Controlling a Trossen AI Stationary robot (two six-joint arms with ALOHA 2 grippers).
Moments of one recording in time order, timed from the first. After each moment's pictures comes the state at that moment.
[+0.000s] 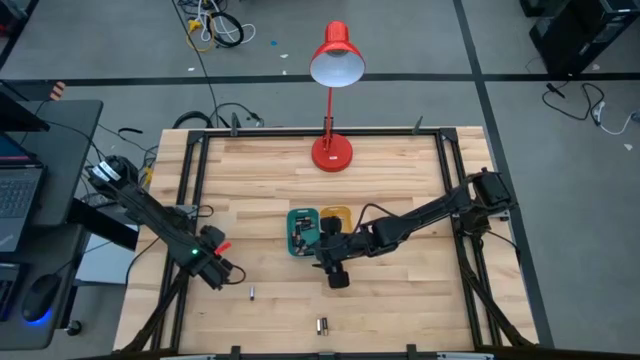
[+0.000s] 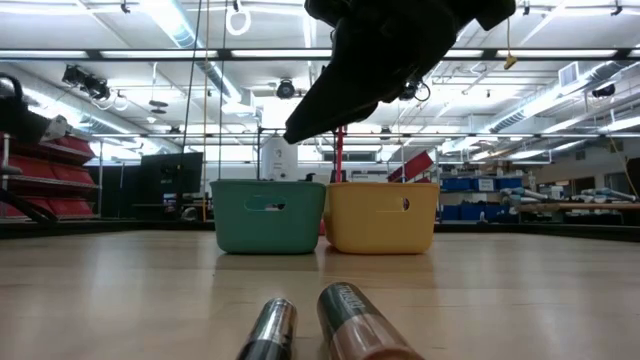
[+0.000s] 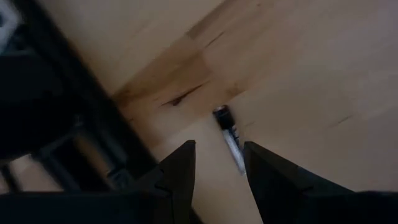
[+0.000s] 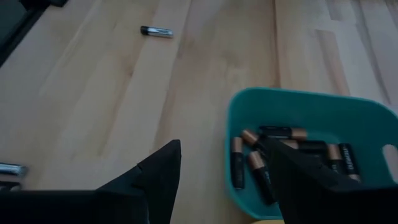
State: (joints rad) left arm -0.75 1.32 0.63 -1.08 -0.01 -1.71; right arm 0.27 1.85 1.19 -0.06 0.16 0.05
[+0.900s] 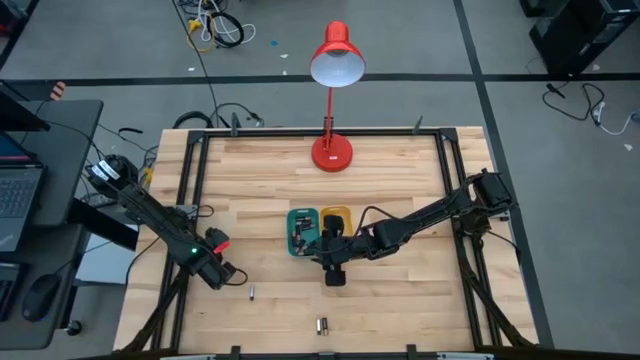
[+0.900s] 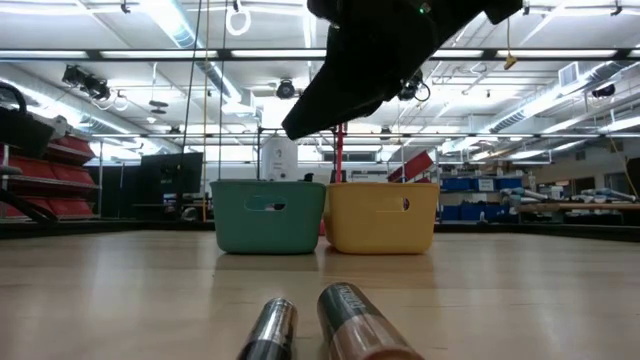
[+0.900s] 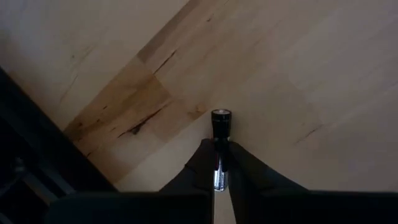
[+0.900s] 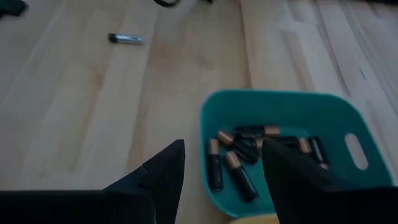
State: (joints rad) left arm -0.75 1.31 0.56 -0.90 -0.09 -1.63; right arm 0.30 1.85 1.19 -0.06 0.29 0.10
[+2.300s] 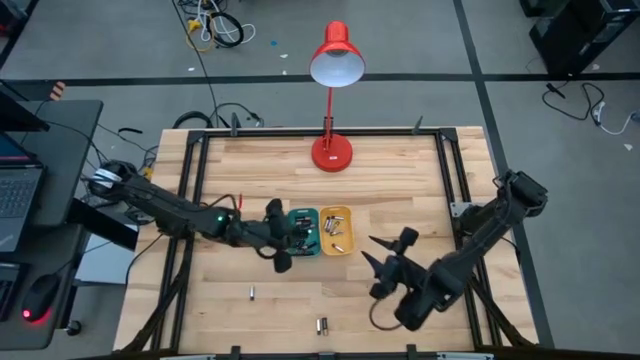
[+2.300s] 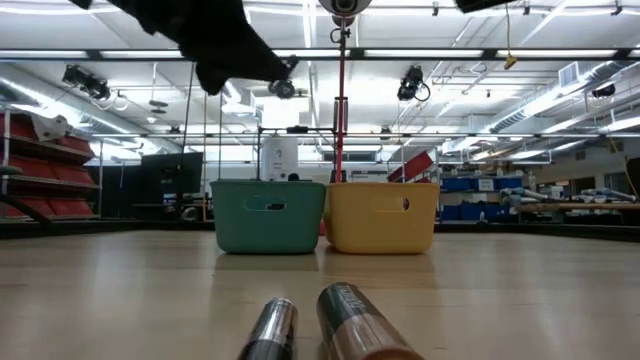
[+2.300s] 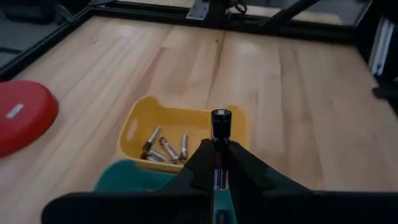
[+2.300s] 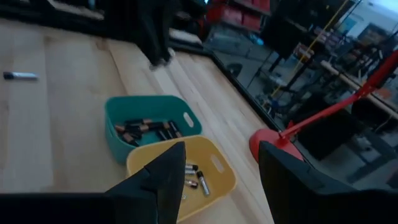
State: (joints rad) left arm -0.32 1.35 0.80 0.05 -0.44 -0.31; right arm 0.76 1.63 1.19 -0.80 1.23 0.79
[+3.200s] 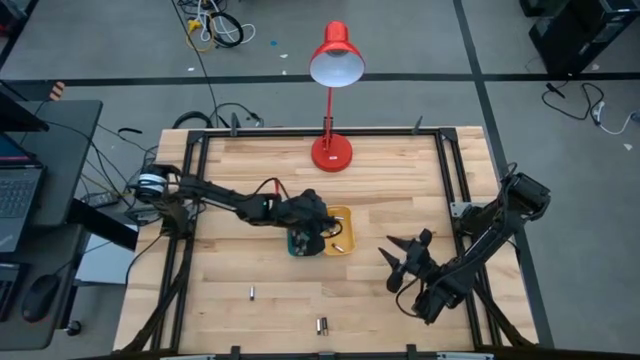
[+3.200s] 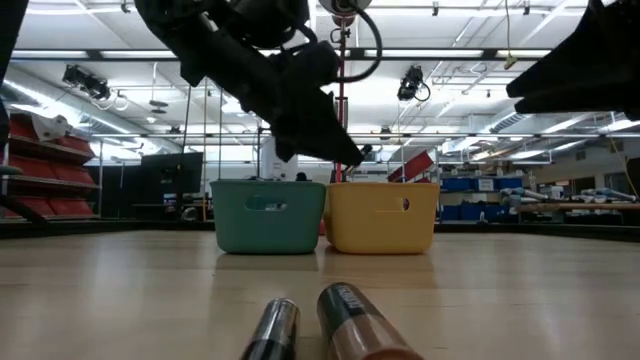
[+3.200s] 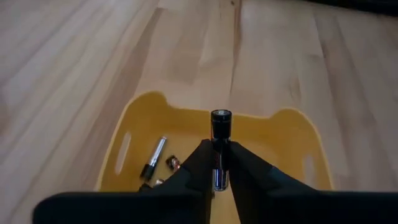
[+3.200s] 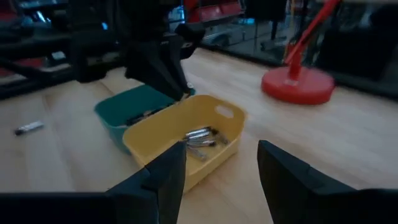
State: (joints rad) left arm -0.05 1.74 0.97 0.20 -0.12 -0.21; right arm 0.87 1.63 0.84 -0.78 1.30 1.66
